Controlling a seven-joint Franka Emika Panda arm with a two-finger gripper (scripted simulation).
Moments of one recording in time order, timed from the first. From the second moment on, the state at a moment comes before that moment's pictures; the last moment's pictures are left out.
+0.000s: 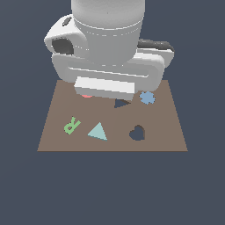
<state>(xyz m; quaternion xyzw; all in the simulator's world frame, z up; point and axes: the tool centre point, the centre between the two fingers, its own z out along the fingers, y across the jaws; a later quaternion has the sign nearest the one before) 0.031 -0.009 0.173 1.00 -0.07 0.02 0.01</state>
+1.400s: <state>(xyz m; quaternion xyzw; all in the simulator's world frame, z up) 0.098 -0.039 0.050 0.94 -0.35 0.00 0.00</state>
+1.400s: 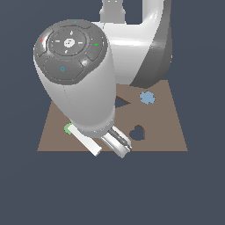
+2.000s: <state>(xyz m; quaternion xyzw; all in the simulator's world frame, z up) 0.098 -0.039 0.031 0.93 -0.36 0.00 0.00</state>
